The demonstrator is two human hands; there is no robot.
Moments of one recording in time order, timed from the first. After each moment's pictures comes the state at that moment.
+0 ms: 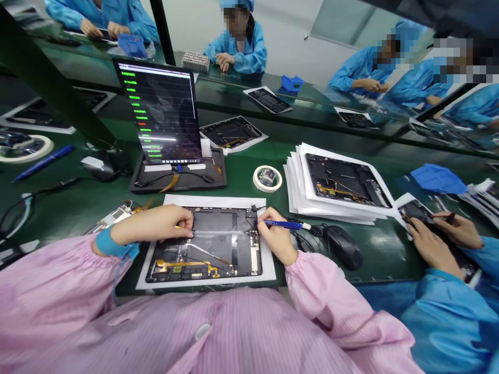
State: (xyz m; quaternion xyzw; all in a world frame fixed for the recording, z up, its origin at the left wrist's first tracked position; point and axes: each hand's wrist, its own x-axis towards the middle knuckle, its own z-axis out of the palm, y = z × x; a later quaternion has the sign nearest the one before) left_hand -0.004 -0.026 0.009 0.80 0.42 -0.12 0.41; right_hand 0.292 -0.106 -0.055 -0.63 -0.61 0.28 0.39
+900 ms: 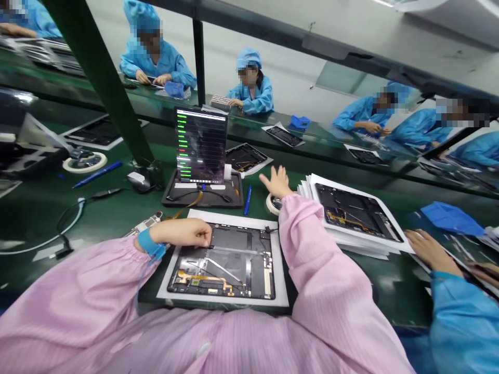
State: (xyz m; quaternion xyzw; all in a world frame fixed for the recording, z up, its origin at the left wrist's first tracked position) left_hand -0.015 -0.013 -0.007 0.82 0.36 -0.07 0.44; right_hand 0.292 0.114 0.006 -0.72 -0.68 0.01 0.12
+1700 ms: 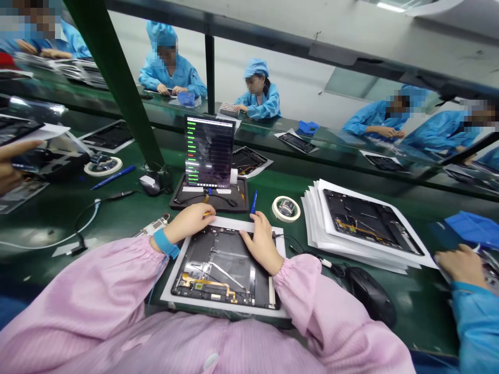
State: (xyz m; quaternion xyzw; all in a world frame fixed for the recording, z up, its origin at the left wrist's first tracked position) left_hand -0.017 0.007 -0.035 0.82 0.52 0.17 0.19; right_hand 0.229 -0.045 -0.067 -0.57 -0.77 0.09 0.27
